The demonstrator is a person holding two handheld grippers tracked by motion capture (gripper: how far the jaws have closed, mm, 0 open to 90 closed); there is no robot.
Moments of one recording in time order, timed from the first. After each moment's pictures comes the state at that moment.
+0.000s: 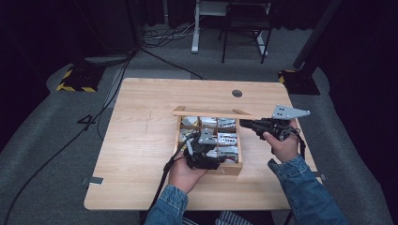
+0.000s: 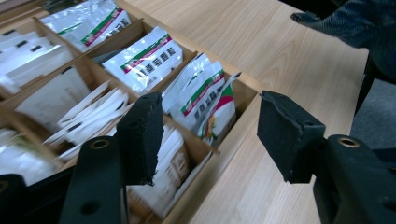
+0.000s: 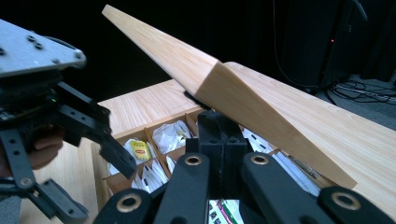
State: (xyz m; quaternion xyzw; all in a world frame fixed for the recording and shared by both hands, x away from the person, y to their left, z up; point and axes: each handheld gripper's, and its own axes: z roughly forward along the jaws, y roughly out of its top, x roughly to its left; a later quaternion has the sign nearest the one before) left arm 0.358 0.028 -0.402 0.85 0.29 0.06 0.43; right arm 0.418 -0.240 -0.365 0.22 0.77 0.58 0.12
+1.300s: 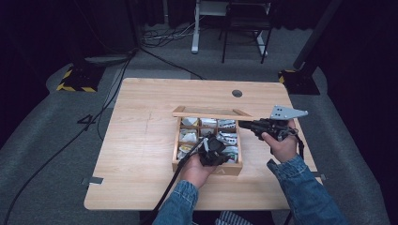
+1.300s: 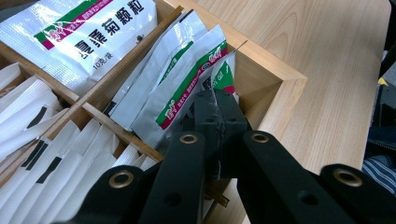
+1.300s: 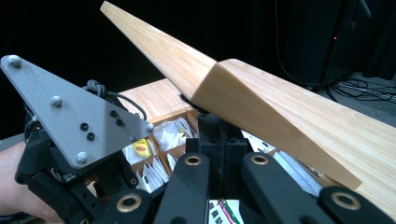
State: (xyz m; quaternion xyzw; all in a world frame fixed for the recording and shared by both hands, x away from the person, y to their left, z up) left arm 0.385 -0.011 -0.438 0.89 0.28 0.00 0.36; right arm 0.419 -0.237 -0.368 0.22 0.78 0.58 0.12
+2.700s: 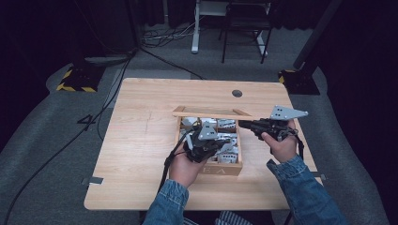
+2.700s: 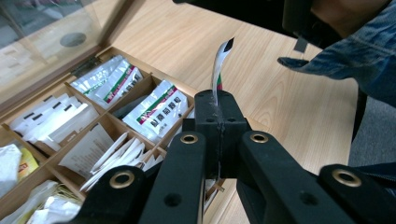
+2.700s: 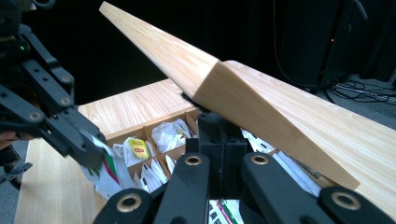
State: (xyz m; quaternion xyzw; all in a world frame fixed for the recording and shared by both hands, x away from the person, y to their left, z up) left arm 0.354 0.034 -0.362 0.85 0.25 0.11 0.45; right arm 0.419 -0.237 -0.368 0.22 0.77 0.58 0.12
